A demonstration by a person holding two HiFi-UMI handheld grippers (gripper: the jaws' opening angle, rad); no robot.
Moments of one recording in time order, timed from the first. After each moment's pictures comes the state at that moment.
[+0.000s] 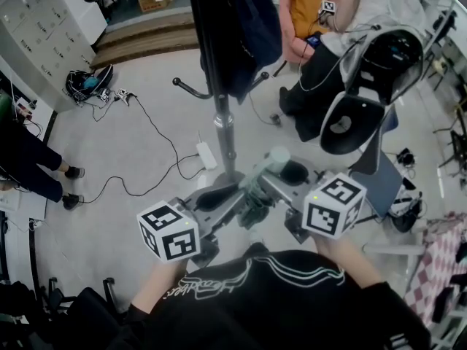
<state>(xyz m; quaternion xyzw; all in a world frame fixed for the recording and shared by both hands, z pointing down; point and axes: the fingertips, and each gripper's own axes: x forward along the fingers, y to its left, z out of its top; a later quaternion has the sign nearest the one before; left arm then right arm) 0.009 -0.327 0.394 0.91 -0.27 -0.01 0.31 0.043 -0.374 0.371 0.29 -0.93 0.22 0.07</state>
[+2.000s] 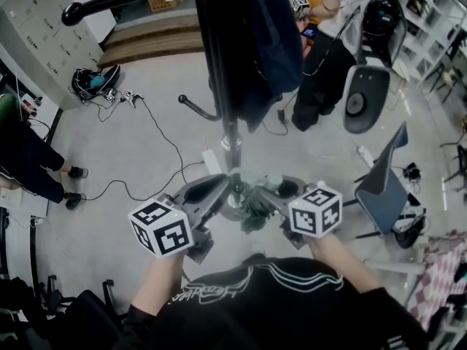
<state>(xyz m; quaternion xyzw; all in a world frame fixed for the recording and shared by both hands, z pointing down) -0.039 -0.409 0.401 0.88 -0.36 -0.02 0.31 0.038 -0.425 0.484 0.27 -0.90 0.28 0.17</state>
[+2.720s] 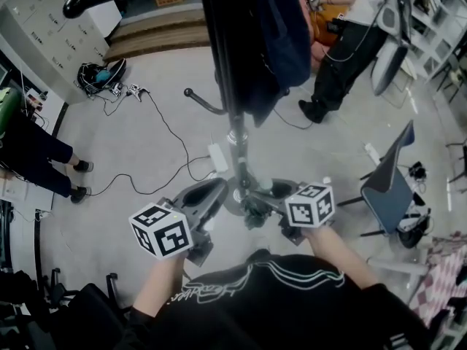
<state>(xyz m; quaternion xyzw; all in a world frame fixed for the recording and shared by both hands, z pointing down) -0.057 -0.395 0.422 0.85 -0.40 -0.02 0.34 0.017 -0.408 0.538 0.20 -0.90 0.34 0.18</state>
